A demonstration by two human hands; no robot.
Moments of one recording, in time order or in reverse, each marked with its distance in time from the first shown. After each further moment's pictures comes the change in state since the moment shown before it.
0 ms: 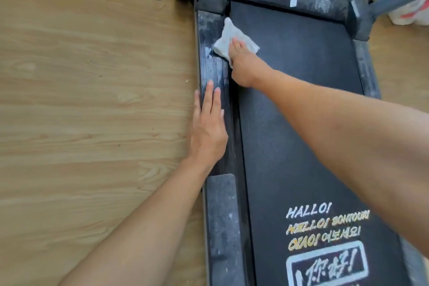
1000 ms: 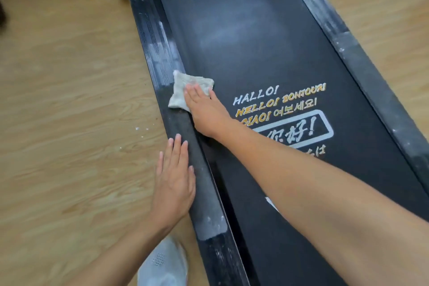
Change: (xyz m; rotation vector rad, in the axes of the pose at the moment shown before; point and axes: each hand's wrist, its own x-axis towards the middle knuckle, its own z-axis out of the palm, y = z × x) left_hand -0.346 0.088 -0.072 0.345 -0.385 0.081; right_hand -0.331 -0.041 0.192 0.040 0.132 -0.101
